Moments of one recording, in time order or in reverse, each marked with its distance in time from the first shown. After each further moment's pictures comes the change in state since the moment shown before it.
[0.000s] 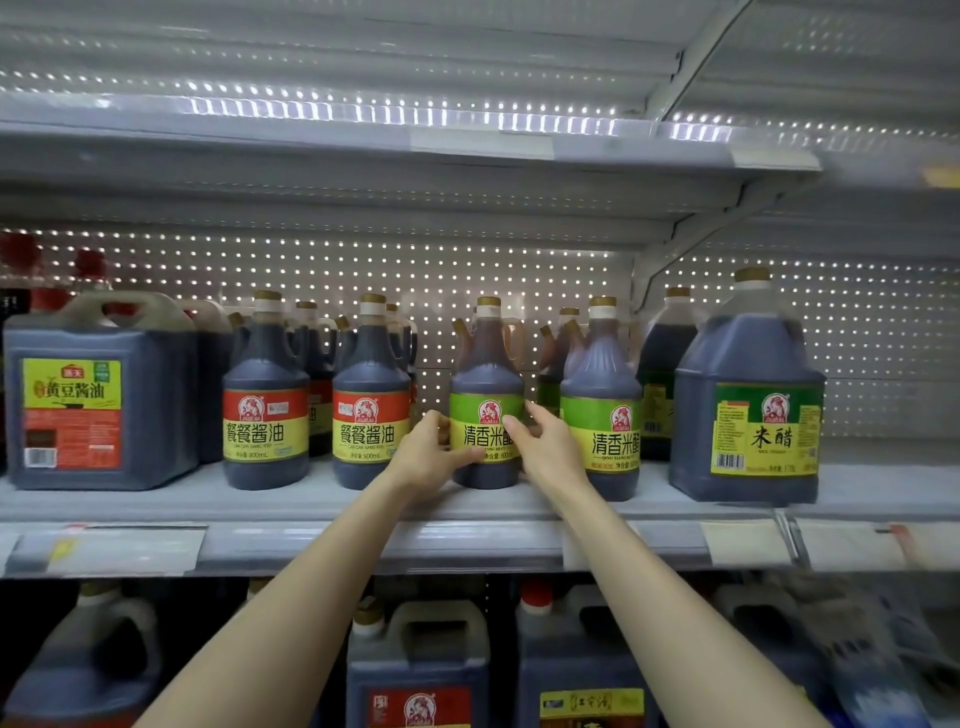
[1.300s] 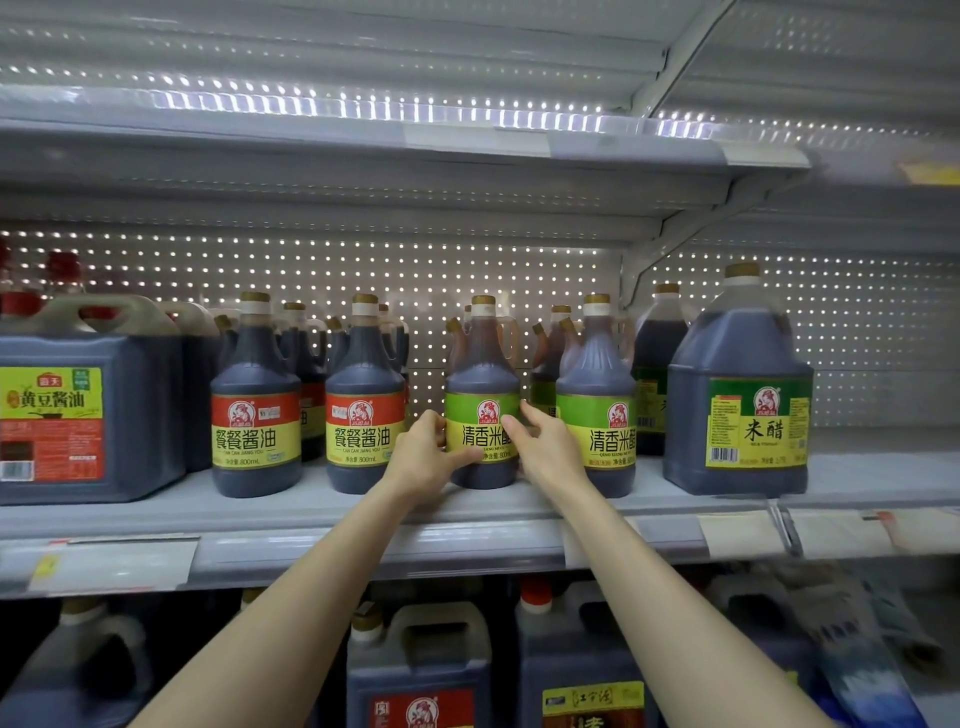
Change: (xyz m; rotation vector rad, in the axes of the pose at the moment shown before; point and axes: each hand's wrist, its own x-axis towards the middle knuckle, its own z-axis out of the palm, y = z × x) left_hand -0.001 -0.002 -0.001 0.093 0.067 0.042; right_hand 0.001 0.002 -0.001 -0.095 -0.002 0.001
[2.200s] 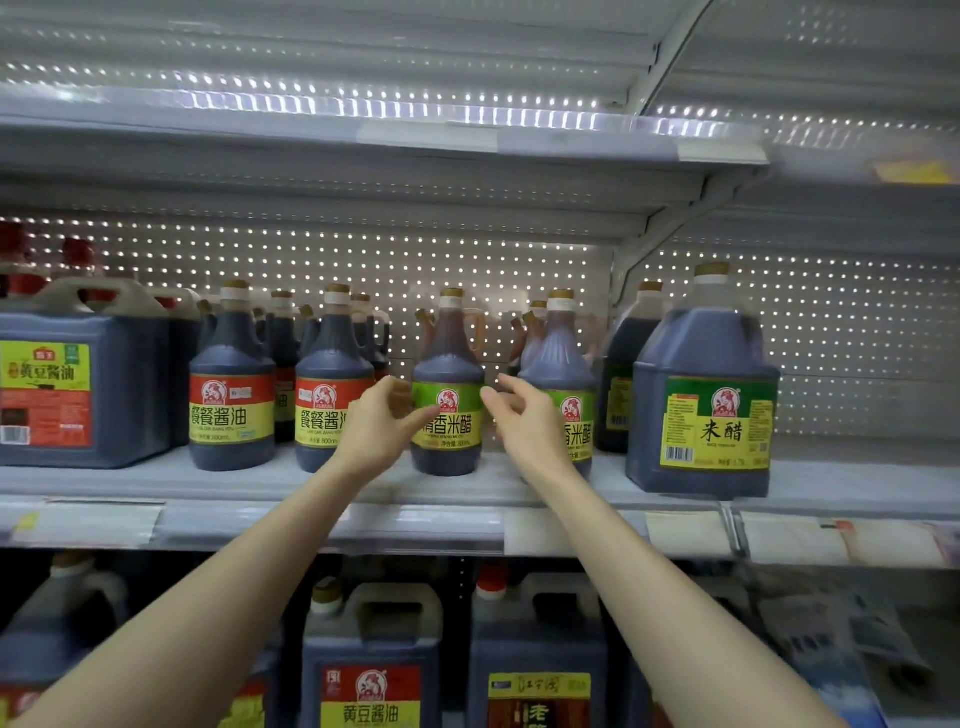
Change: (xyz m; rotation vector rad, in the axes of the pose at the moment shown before) left_hand -0.015 0.029 -0.002 0.034 0.208 0.079; right_hand -0.008 -0.007 -0.042 0.182 -0.059 -0.117
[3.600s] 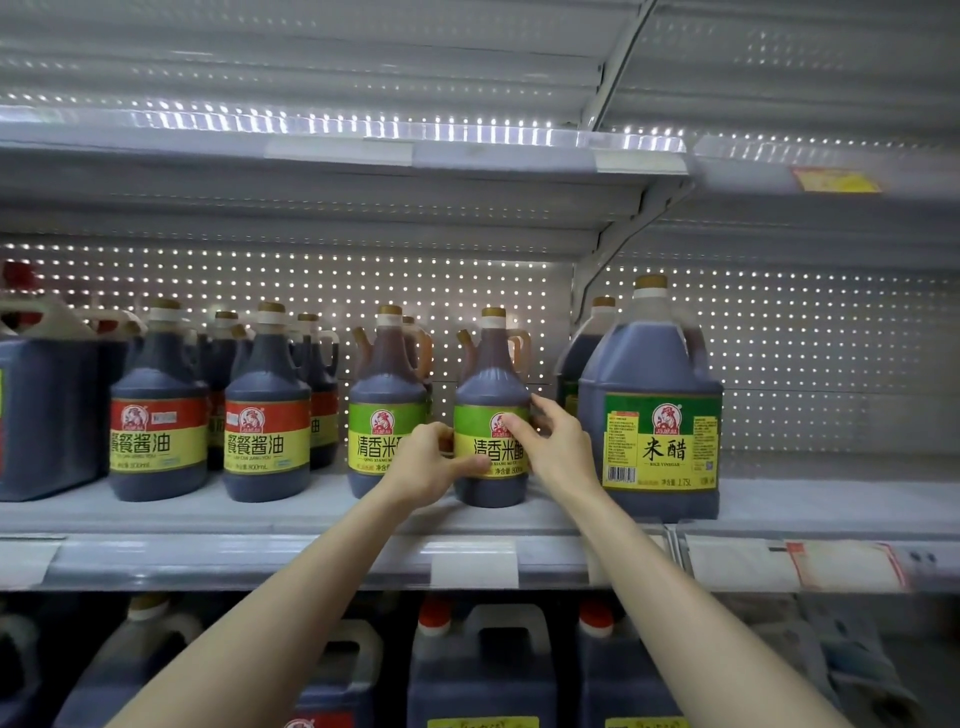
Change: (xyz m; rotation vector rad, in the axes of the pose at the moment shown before) left_hand 0.004 0.039 0.101 -0.030 -0.243 -0.046; right_hand 0.020 0.044 -0.086 -0.042 0.079 -0.058
